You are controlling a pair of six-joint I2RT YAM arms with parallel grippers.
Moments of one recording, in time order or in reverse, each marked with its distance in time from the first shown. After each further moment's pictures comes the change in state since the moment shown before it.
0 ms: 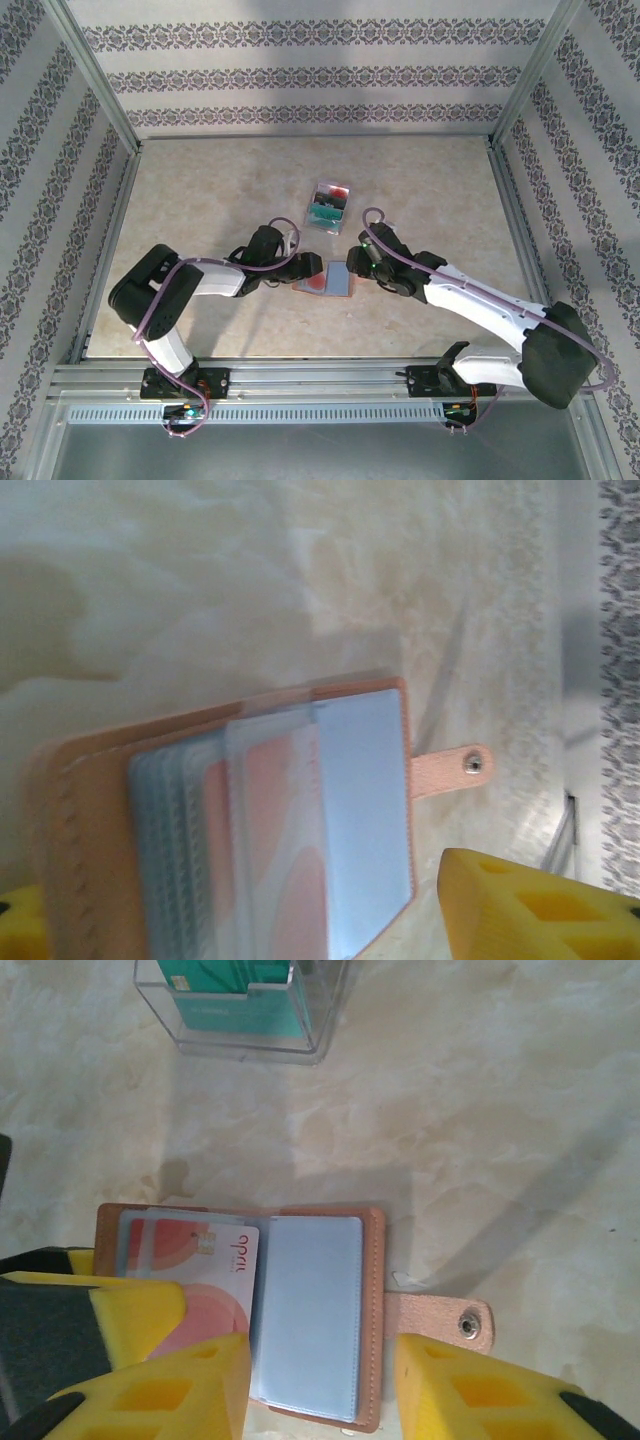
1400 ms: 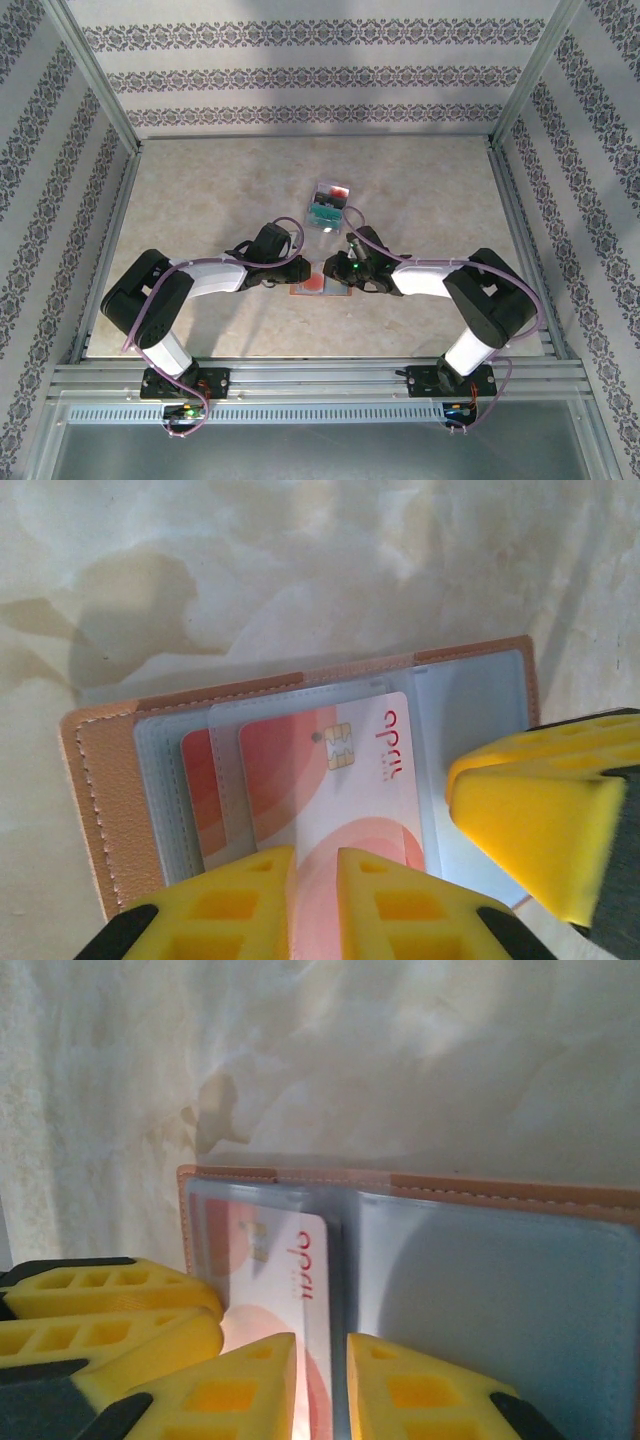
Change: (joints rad) left arm -0.033 -0.033 0.091 -0.303 -0.144 0.204; right arm -0.075 0.407 -0.109 0.591 -0.447 0.179
